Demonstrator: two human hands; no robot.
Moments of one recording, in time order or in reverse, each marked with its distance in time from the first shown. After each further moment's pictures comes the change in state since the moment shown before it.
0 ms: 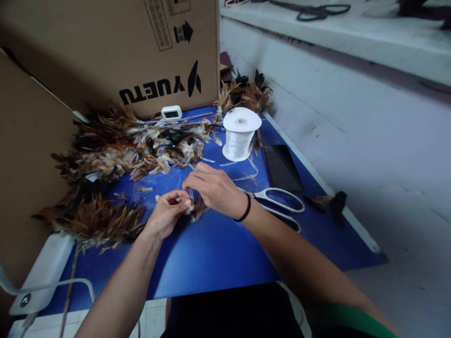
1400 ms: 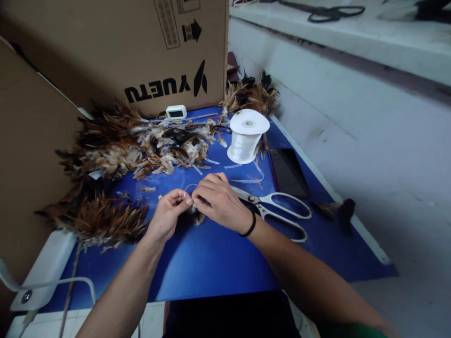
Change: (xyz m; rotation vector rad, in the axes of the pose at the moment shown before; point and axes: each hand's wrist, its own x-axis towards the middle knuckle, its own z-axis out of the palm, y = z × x) left_hand 0.000 0.002 0.001 0.114 0.056 0.123; right_hand -0.013 -0.011 0.015 -0.036 -0.029 0.196
